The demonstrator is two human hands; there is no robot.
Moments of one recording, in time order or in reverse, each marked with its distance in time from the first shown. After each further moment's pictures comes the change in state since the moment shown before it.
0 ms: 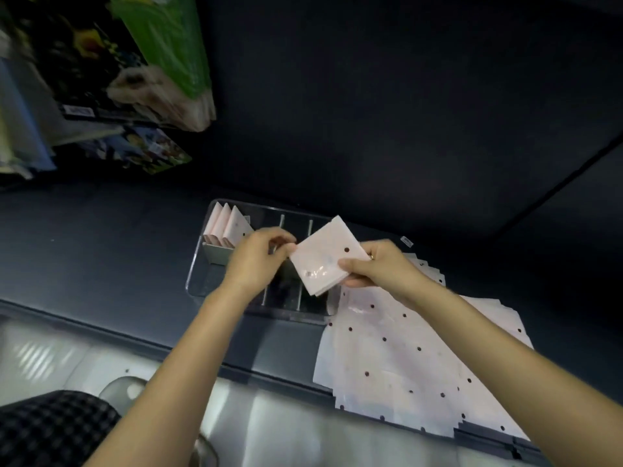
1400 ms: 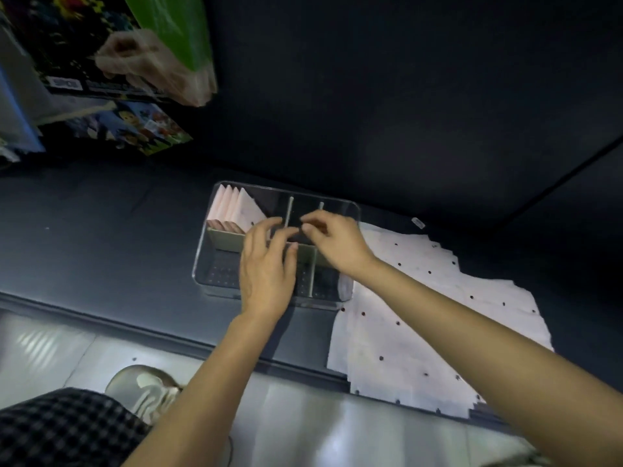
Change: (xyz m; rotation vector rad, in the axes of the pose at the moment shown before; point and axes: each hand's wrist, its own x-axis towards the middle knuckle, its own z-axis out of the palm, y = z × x) left_hand -0.032 -0.024 0.038 0.166 0.390 0.240; right_hand 0.055 0.004 0.066 -0.480 0.163 -0.380
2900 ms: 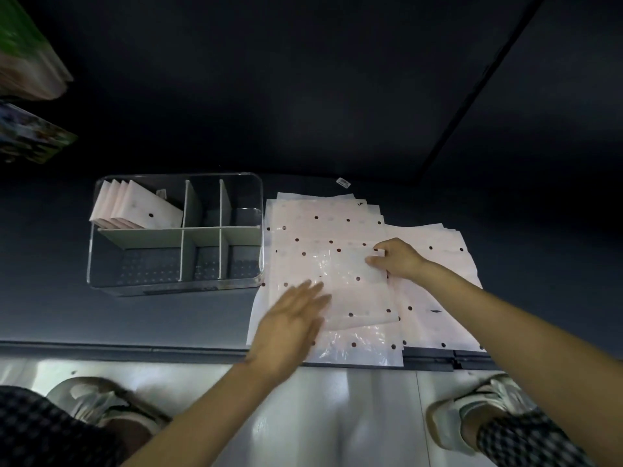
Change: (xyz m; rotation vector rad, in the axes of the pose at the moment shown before) left_hand -0.110 0.099 0.074 0.087 -0.689 0.369; right_hand -0.121 0.211 -0.112 0.008 -0.171 0.652
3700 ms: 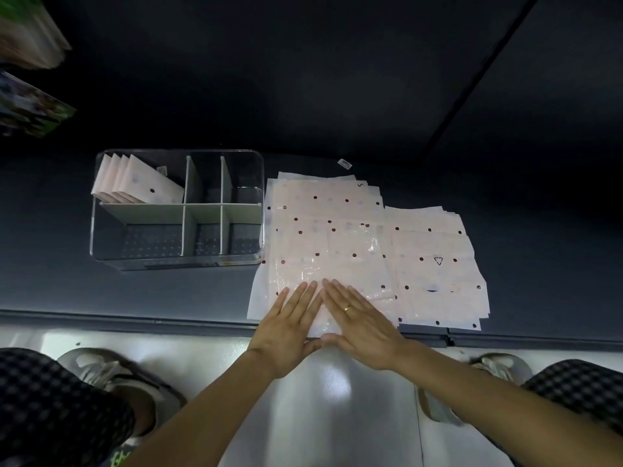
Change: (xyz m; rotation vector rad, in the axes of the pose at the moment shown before) left_hand -0.033 -0.018 0.055 0.364 -0.455 -0.009; right_hand -0.093 0.035 0.116 -0.664 -0.038 -0.667
